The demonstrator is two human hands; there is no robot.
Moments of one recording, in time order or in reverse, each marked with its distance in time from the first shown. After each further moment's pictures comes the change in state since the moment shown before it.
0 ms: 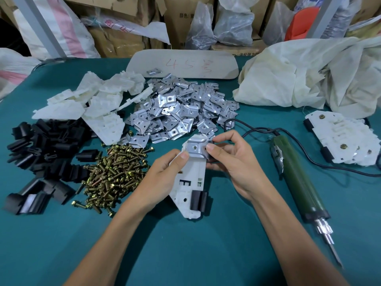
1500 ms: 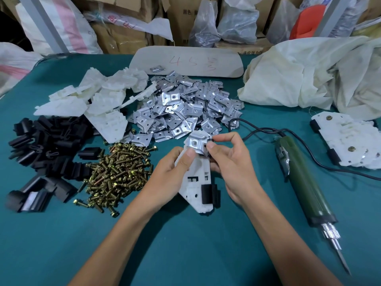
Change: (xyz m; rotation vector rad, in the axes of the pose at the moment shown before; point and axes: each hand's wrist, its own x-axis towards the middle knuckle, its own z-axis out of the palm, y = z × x) left_hand 0.001 0.001 0.009 -0.018 0.084 -0.055; right_hand 0.003 0.018 0.018 0.007 0.074 -0.048
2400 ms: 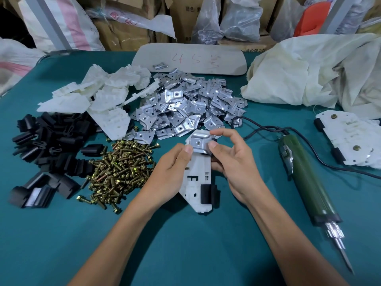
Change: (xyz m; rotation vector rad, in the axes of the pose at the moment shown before) left_hand -0.002 0.004 -0.003 0.085 -0.004 0.099; right_hand -0.003 -0.004 0.000 0.010 -0.111 -0.023
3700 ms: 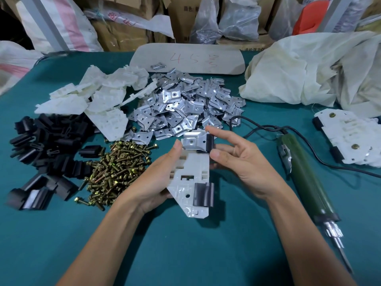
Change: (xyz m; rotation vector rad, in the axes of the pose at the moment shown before) left_hand 0.006 -0.005 -0.014 -0.364 -0.169 -0.391; right_hand -0.004 -0.025 -0.021 -0.062 -0.250 0.042
